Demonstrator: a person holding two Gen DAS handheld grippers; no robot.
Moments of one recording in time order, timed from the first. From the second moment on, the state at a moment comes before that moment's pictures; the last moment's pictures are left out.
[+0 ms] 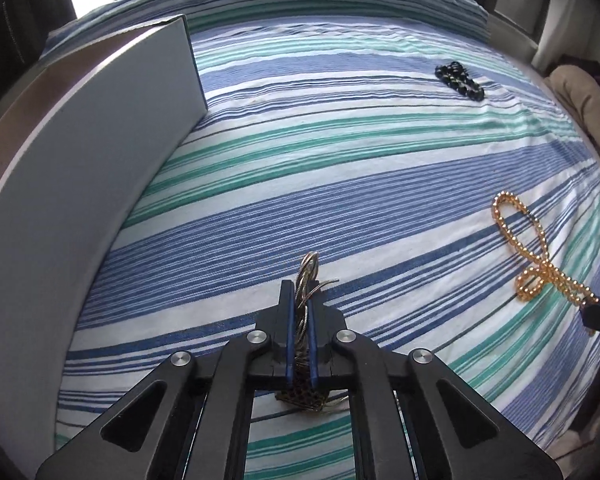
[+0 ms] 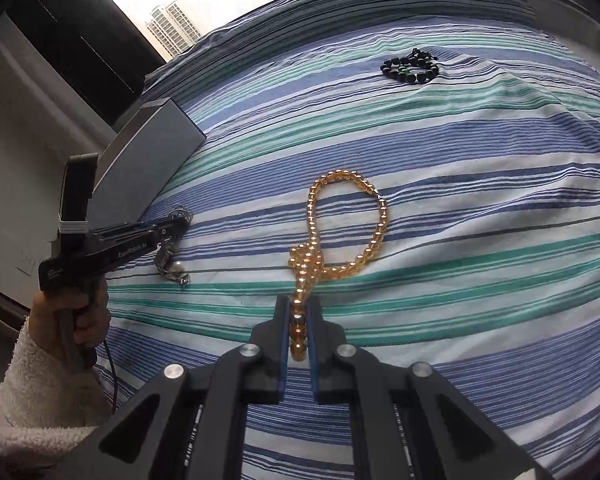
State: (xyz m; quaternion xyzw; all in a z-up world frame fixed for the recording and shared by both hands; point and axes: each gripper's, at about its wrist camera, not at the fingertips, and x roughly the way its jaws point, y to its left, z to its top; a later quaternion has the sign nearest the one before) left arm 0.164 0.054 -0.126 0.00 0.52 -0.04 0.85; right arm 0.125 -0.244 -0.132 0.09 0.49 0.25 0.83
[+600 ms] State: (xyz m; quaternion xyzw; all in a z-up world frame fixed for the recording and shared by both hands) left arm 0.093 0.129 0.045 -0.12 0.45 -0.06 0.88; right arm 0.142 -0.208 0.025 0.06 0.39 0.36 0.84
